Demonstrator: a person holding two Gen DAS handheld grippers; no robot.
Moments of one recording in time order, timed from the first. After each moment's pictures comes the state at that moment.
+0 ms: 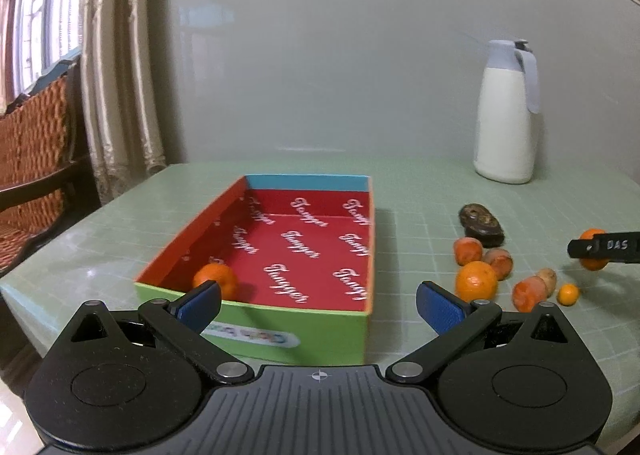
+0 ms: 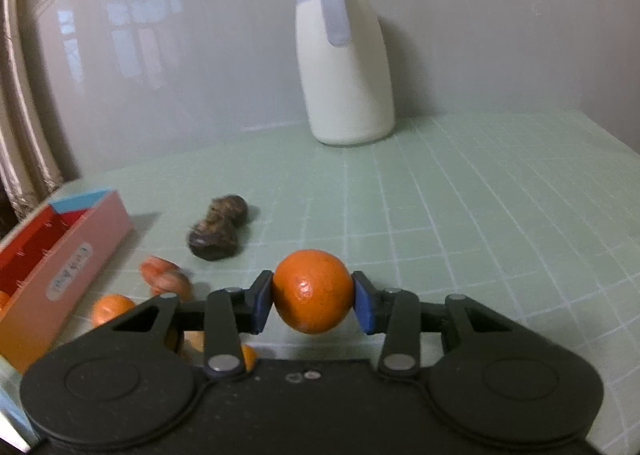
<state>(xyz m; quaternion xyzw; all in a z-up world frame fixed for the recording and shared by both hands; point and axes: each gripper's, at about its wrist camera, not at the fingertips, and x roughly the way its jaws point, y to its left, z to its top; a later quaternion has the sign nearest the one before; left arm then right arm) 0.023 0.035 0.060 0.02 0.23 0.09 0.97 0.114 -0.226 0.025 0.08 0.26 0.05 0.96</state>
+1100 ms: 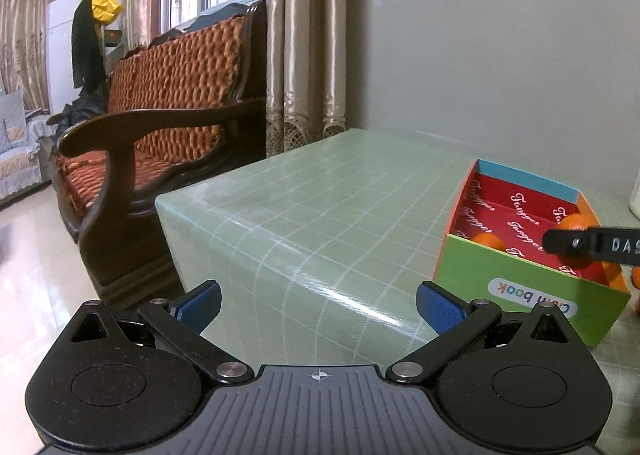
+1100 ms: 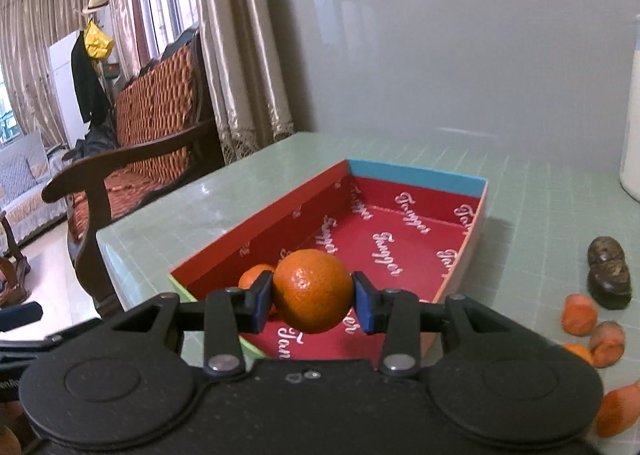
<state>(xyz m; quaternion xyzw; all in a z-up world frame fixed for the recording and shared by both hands) -0.036 0.180 0.041 -0.07 0.23 0.29 0.93 0.108 -0.003 0.049 -0.01 0.27 0.33 0.91</state>
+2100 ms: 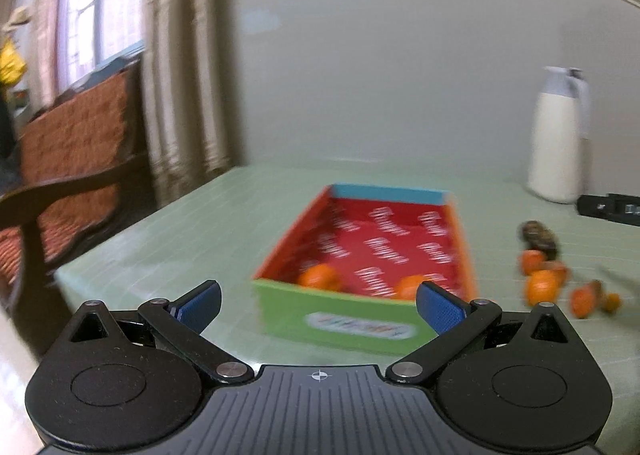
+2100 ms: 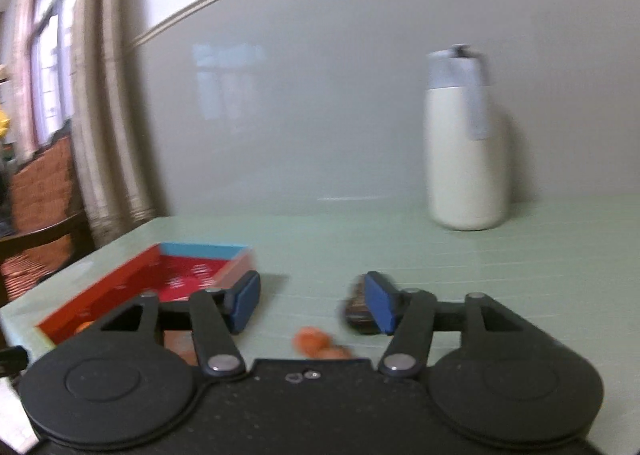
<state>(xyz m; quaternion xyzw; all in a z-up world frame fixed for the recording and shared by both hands) -0.007 0.083 0.074 0.01 0.21 0.14 0.97 0.103 -0.172 0.062 0.06 0.16 0.13 0.98</state>
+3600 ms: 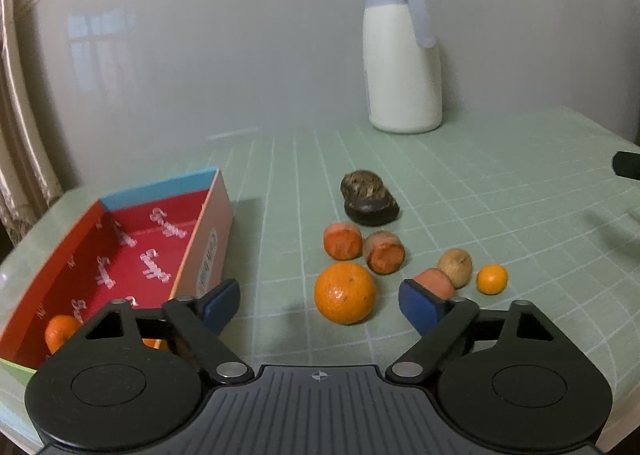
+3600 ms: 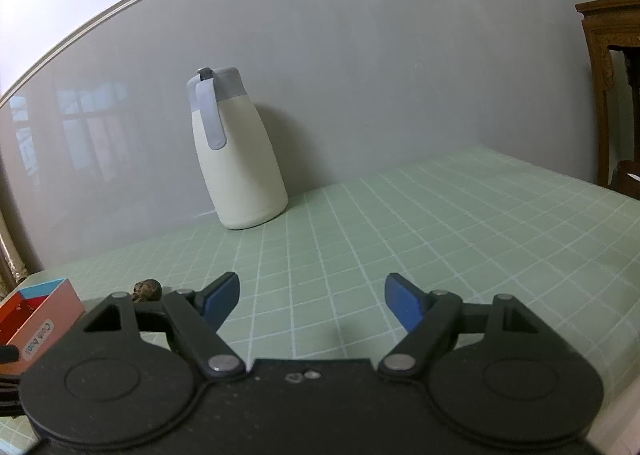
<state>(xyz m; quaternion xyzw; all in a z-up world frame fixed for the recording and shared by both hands) 0.095 -0.056 0.044 0.09 0.28 -0.03 0.95 0.050 -0.323 0.034 0.14 0.16 -0.05 0.98</state>
